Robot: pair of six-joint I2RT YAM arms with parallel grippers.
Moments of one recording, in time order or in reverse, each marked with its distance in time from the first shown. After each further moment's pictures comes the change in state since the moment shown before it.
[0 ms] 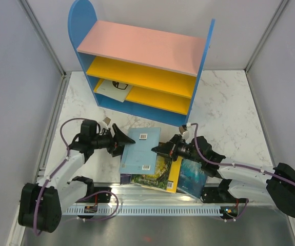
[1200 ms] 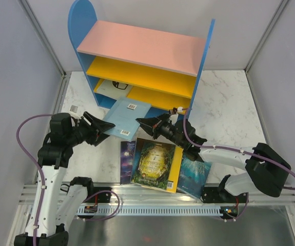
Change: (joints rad) left arm 0.170 -0.301 0.537 -0.717 -0.336 -0.030; right arm 0.023 0.289 0.378 0.088 0.256 0.254
